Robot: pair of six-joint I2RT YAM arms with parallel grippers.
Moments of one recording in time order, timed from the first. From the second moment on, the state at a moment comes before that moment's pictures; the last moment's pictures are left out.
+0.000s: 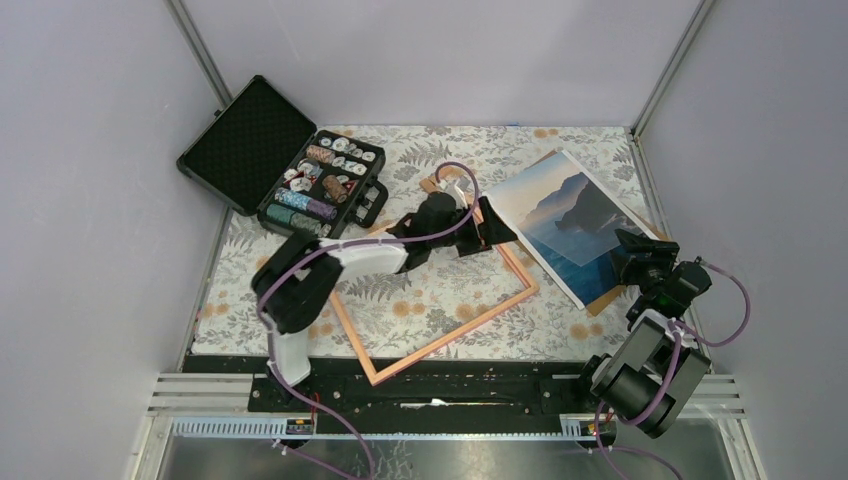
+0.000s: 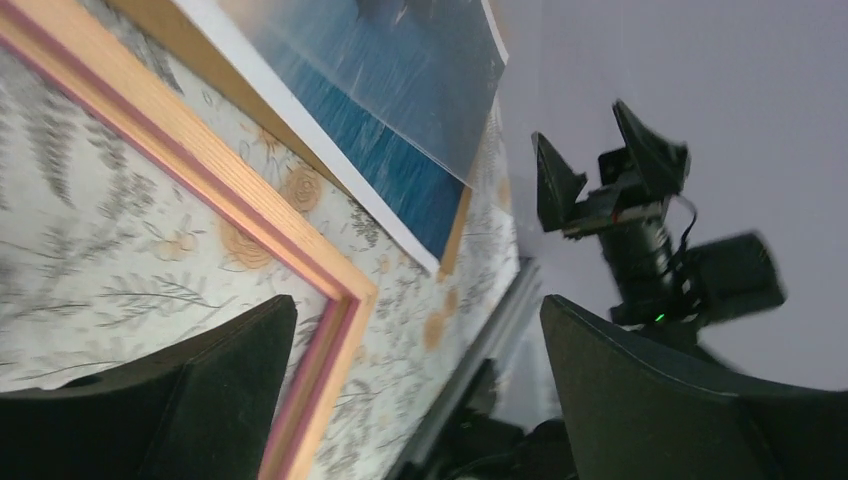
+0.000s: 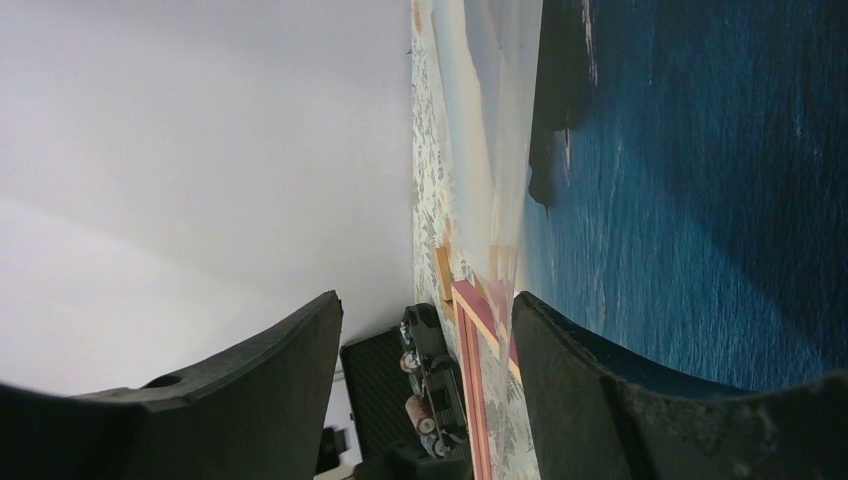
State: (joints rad) left arm -0.81 1.83 1.12 0.35 0.30 -0.97; right arm -0.71 1.16 0.26 0.54 -0.67 1.31
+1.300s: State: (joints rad) left arm -0.93 2.49 1.55 0.81 0.29 -1.91; right arm -0.71 1.17 0.27 0.53 -0.67 1.26
